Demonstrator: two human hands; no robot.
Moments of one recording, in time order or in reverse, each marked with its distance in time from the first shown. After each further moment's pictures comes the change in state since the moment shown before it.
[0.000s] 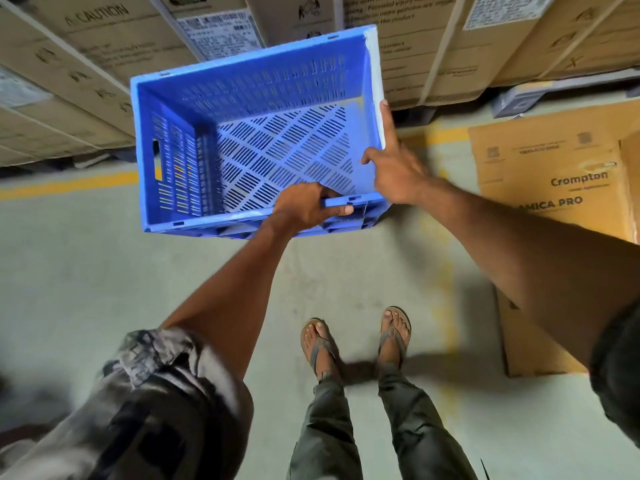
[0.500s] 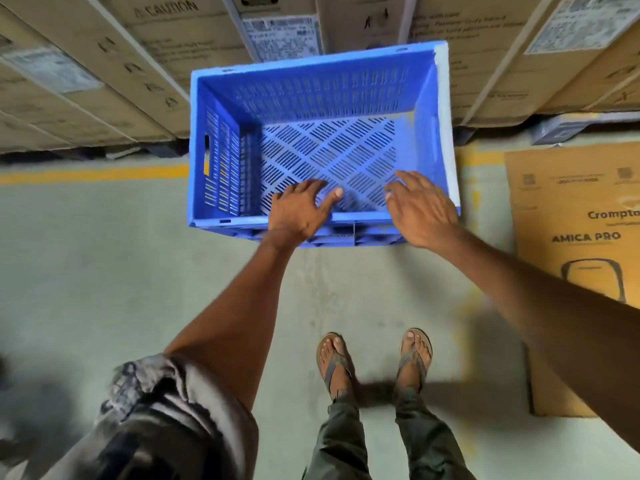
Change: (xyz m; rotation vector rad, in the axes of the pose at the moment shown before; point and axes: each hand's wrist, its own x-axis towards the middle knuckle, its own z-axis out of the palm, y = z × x) left_hand -0.031 -0.090 -0.005 0.037 0.319 -0.185; right_hand -0.015 -0.060 0.046 -0.143 0.138 -0.033
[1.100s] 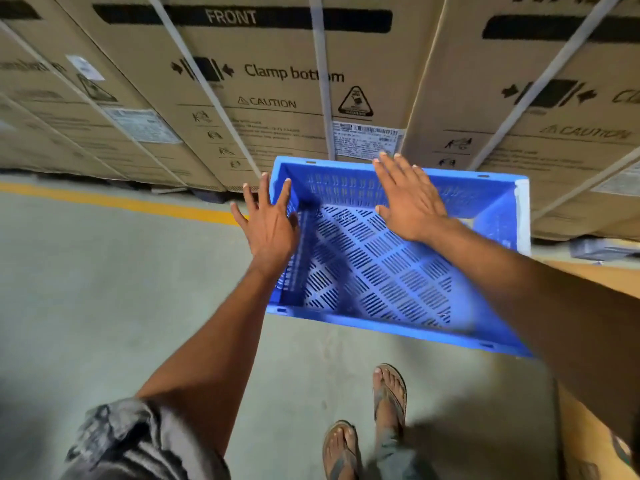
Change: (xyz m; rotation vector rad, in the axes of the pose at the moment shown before) left_hand 0.083 -0.145 -0.091 0.154 0.354 -0.372; right_hand 0.228 -0.111 -0.046 -0.212 -0.027 -0.255
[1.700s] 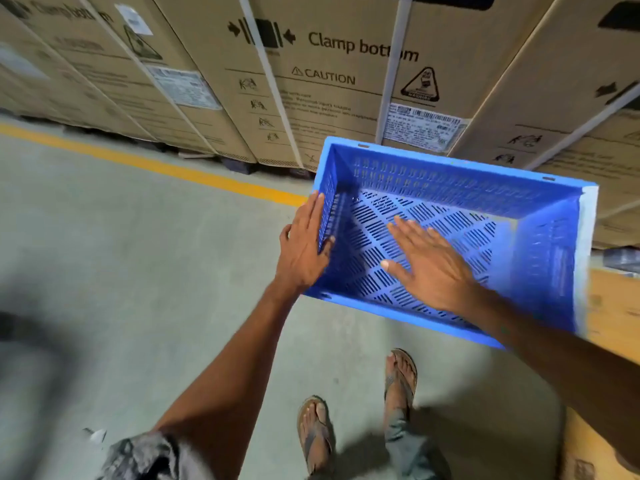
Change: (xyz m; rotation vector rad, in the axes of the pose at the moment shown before) left_hand -0.055 -0.058 0.021 -0.447 -0.105 0.182; right_hand -0.082 -0.079 0.017 0.135 -0.166 -0.119
